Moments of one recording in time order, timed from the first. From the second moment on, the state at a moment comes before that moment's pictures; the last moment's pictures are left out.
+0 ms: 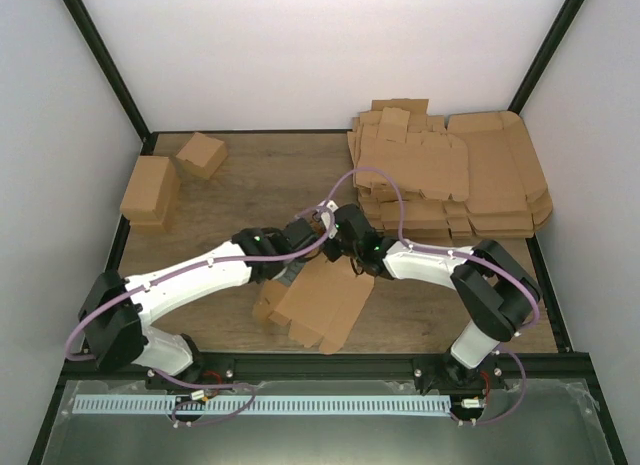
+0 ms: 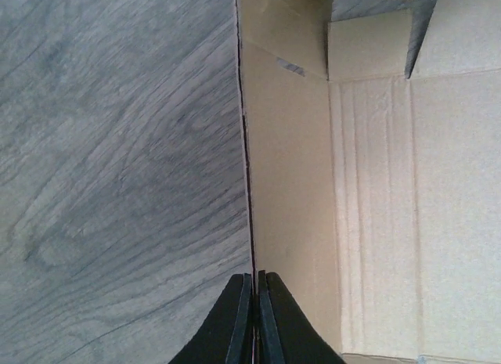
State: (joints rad) left arm -0.93 1.43 1.10 -0.91 -0.40 -0.25; right arm 0.79 1.63 0.85 0.14 0.10 -0.04
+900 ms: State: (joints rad) left arm -1.19 1.65 1.19 -0.99 -0.83 -0.37; right arm 0.72 1.37 0.66 0.10 0.01 0.10
